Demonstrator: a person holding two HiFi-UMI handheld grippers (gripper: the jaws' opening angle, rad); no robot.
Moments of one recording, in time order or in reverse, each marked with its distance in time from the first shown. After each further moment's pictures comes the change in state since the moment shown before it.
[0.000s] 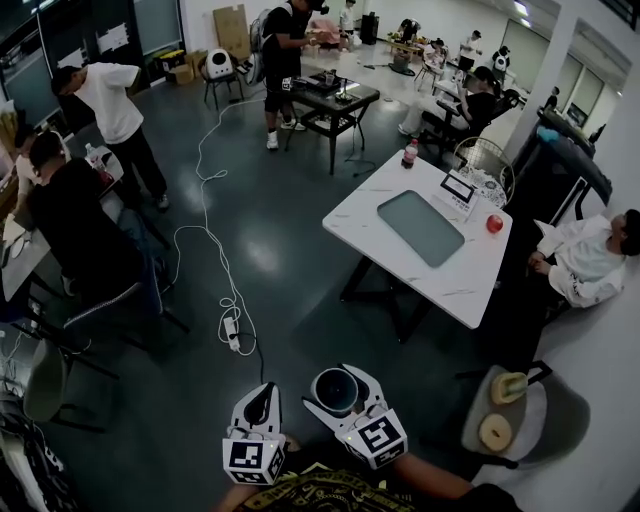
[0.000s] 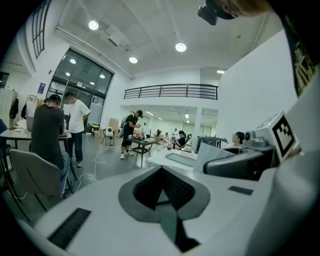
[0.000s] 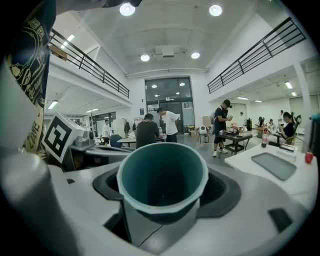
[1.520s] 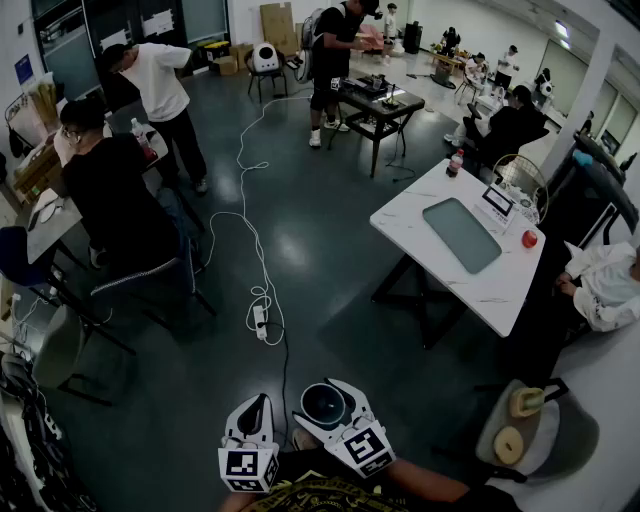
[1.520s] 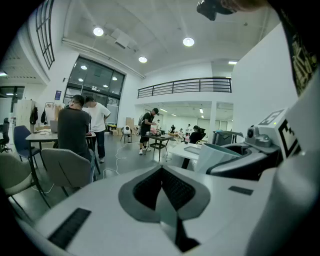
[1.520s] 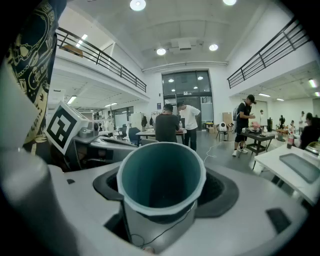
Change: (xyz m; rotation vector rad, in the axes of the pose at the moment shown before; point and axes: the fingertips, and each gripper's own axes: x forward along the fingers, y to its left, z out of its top) left arm -0.100 0.080 -0.047 -0.008 0.043 0.186; right arm 0.044 0.130 -0.043 -0.069 0.057 0.213
